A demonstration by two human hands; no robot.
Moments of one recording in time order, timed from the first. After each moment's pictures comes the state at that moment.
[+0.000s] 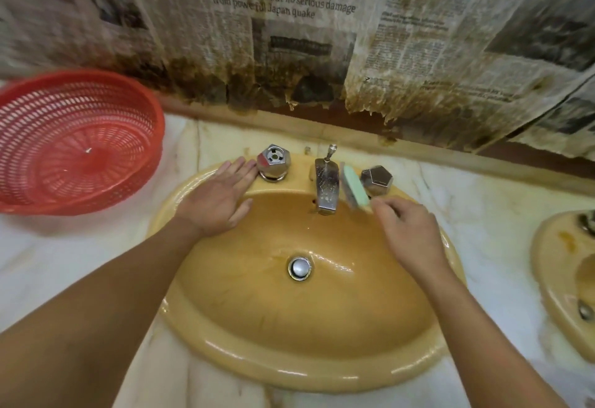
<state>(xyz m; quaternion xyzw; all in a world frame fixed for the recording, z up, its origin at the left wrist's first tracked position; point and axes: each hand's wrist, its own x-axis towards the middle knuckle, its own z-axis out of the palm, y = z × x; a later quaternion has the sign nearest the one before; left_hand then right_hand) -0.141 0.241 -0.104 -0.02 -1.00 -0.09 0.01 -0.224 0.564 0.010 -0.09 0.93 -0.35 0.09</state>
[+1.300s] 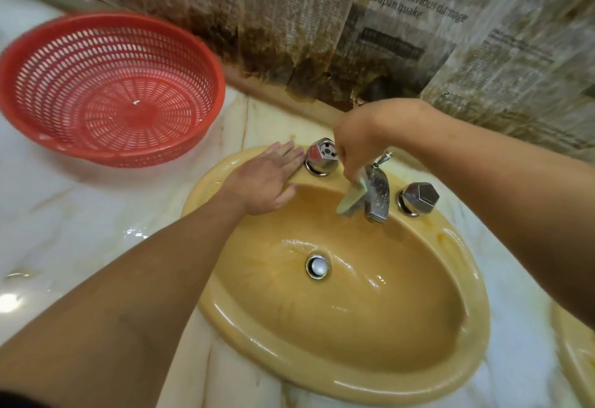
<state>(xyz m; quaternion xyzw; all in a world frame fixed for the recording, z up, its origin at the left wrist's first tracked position) -0.142 0.242 -0.097 -0.01 -0.99 -0.12 0.02 -0.258 0.339 0.090 -0.45 0.75 0.43 0.22</state>
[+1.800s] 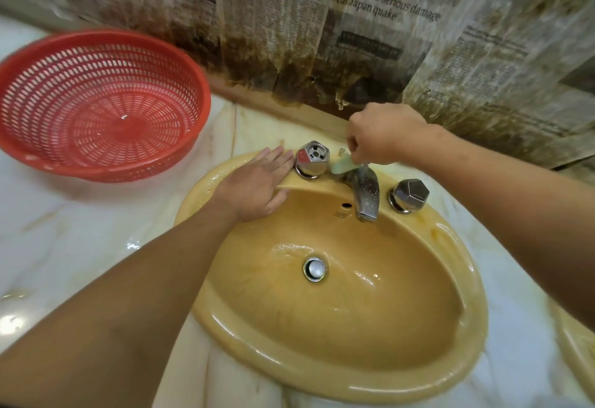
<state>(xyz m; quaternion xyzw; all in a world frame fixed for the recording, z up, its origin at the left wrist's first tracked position) -0.144 0.242 -0.101 0.00 -0.99 -0.13 0.02 -0.288 0.388 0.081 -0.47 0.83 0.28 0.05</state>
